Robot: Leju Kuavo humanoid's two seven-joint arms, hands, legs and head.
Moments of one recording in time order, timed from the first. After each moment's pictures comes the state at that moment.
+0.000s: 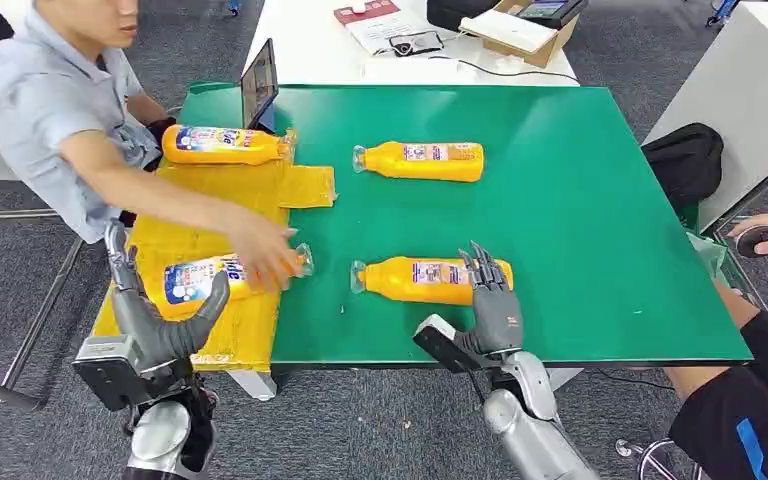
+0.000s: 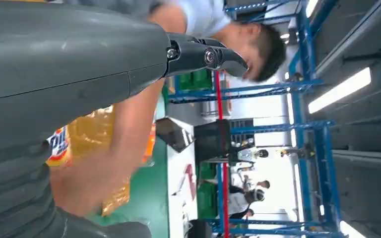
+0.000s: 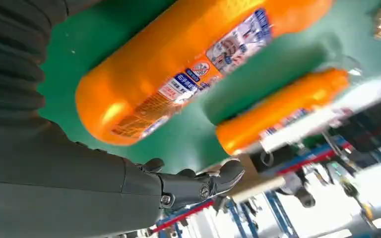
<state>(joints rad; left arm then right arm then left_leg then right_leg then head) -0.03 -0.24 -0.15 -1.57 -0.23 0.49 -0.63 -0.27 0.02 0.18 -0.94 0.81 -0.56 -0.37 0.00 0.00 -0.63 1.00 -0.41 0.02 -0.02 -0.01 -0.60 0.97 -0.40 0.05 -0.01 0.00</state>
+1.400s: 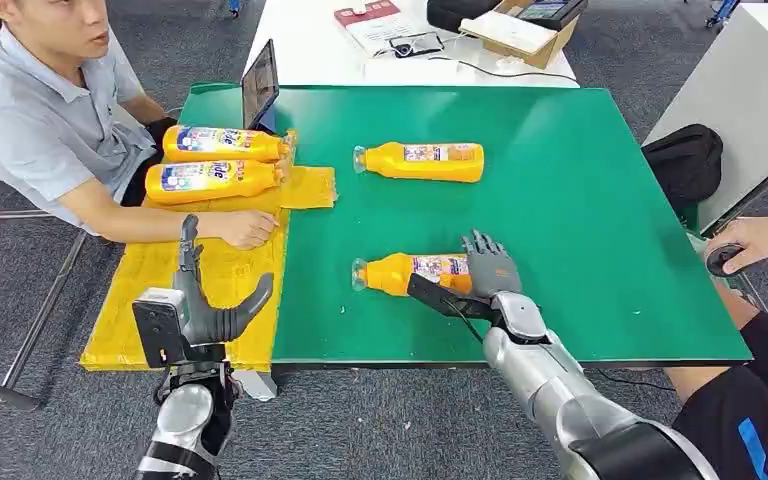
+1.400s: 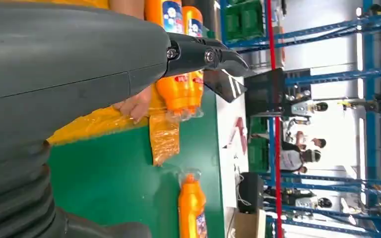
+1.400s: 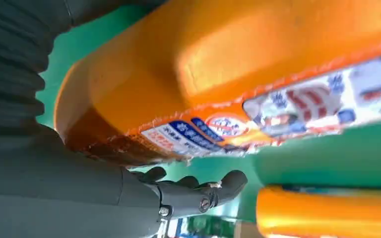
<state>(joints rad) -0.13 -0.21 -0.20 -1.39 -0.18 0.39 -0.47 -0.67 0.05 0.25 -0.43 1.04 -0.24 -0.03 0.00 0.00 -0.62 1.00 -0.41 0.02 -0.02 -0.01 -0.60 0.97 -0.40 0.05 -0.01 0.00</state>
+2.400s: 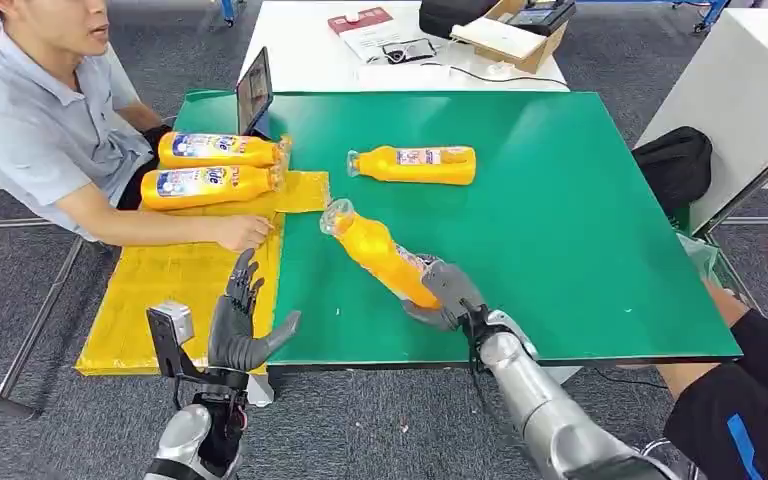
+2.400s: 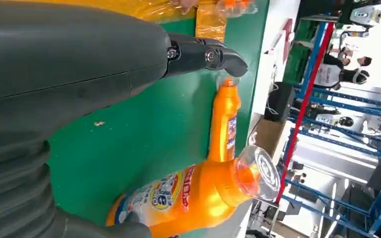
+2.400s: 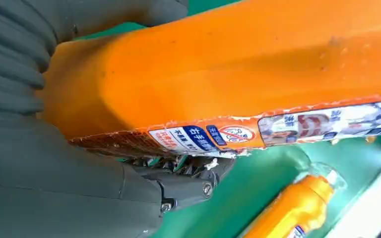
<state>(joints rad) -0.08 -0.20 -0.20 -1.32 0.10 0.04 -0.40 -0.51 0.09 0.12 -0.62 0.37 0.03 -0.48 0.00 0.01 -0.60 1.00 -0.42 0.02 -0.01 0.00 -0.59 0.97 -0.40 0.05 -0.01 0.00</state>
